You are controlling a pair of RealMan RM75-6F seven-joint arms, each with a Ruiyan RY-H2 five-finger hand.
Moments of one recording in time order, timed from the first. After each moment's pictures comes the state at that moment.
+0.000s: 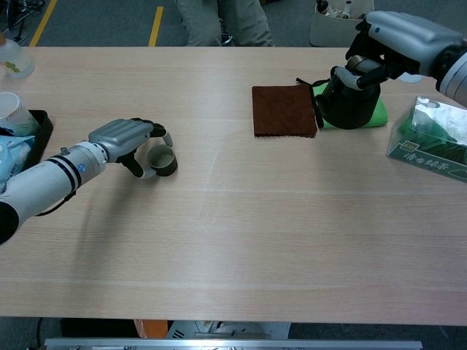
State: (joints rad) left arm -0.70 -1.65 -0.11 -1.33 1.03 0.78 0.35; right arm 0.67 -1.18 0.17 -1.77 -1.15 0.94 -0.11
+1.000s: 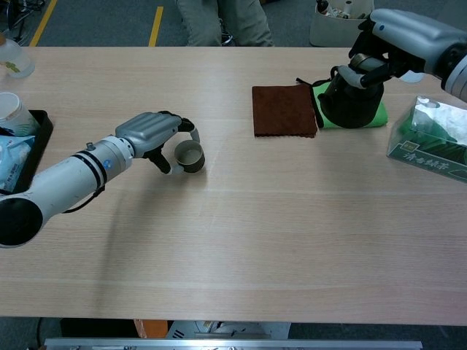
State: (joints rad) left arm -0.77 -1.69 -0.14 -1.40 1.00 0.82 0.40; right arm 0.67 -1.16 0.17 -1.78 -1.16 0.93 -0.07
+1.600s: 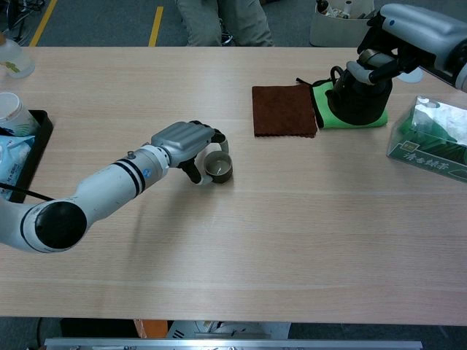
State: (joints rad) left arm -0.86 -1.82 -0.15 -1.36 0.86 0.83 0.53; right arm 0.65 -1.14 0.18 -1.77 -1.16 0.93 -0.05
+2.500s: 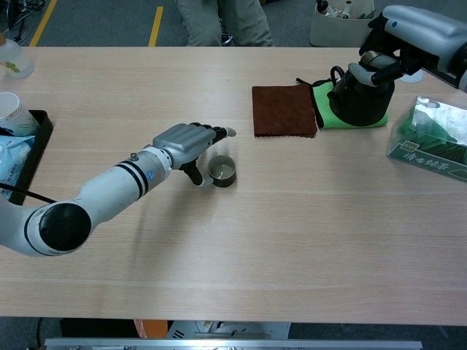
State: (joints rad) left arm -0.89 -1.82 -0.13 -1.40 0.80 0.87 0.57; right arm 0.64 -1.13 0.17 -1.78 -1.19 0.93 -0.03
